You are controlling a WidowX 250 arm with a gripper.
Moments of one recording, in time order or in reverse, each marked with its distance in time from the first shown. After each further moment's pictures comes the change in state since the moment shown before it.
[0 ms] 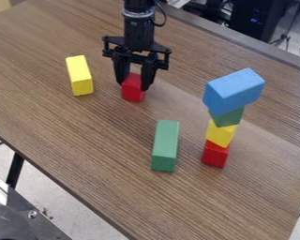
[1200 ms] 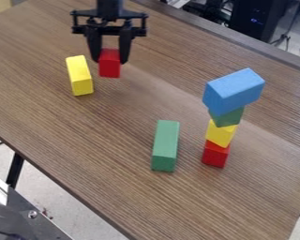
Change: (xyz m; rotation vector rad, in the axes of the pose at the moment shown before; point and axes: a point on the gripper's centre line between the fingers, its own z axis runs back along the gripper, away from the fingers) arm -0.013 0.041 0.038 -0.028 0.064 0.337
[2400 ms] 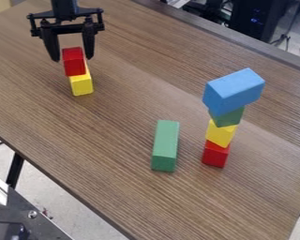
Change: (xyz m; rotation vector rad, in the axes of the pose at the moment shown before) arm 0.016 0.052 -0.004 -0.062 -0.013 0.136
